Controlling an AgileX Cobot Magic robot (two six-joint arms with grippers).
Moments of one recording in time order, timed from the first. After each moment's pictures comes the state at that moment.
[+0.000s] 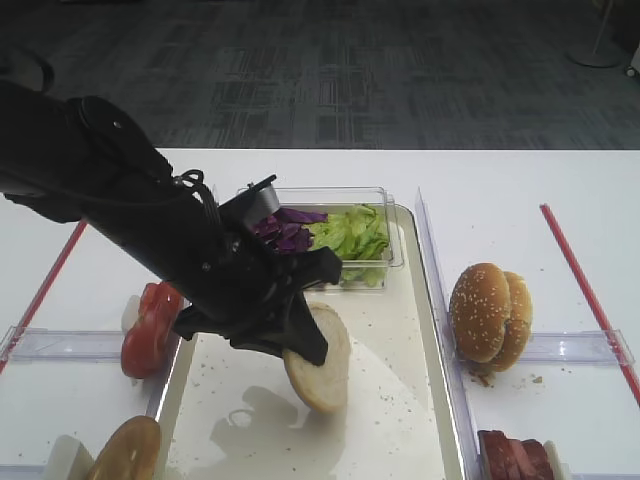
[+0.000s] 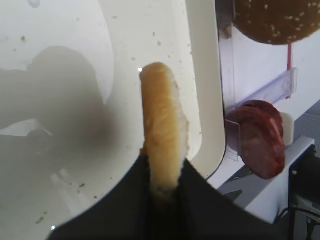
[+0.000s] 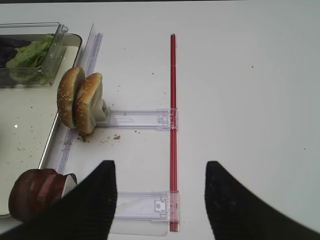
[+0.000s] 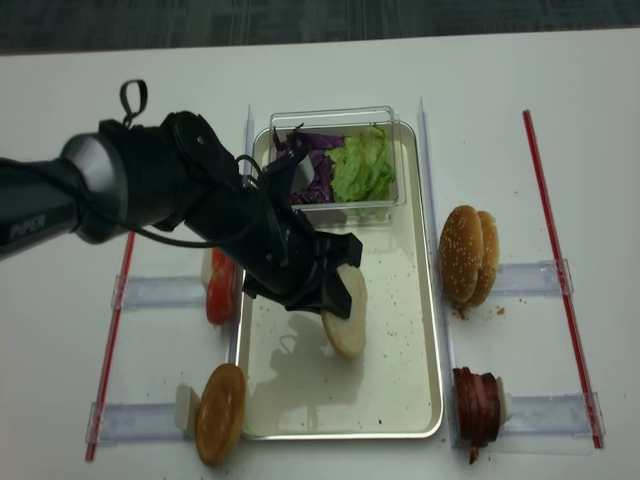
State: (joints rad) left arm -0.49 1.76 -1.01 -0.94 0.85 0.34; right arm 0.02 -0.02 -0.48 0.06 1.13 0.00
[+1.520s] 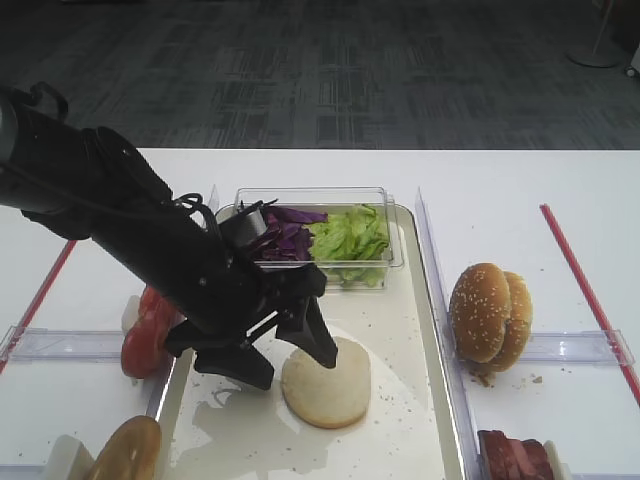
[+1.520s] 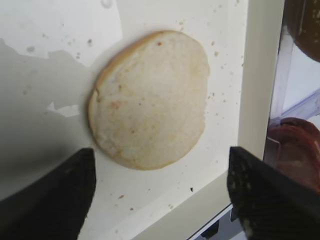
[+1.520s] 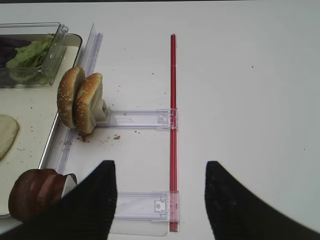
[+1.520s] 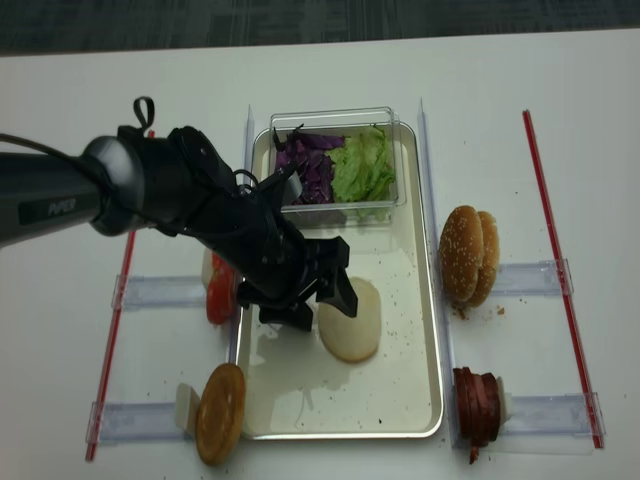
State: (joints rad) left arm -0.45 1.86 -1.01 -0.94 0.84 0.33; right arm 0.02 -0.02 -0.48 0.06 1.13 0.00
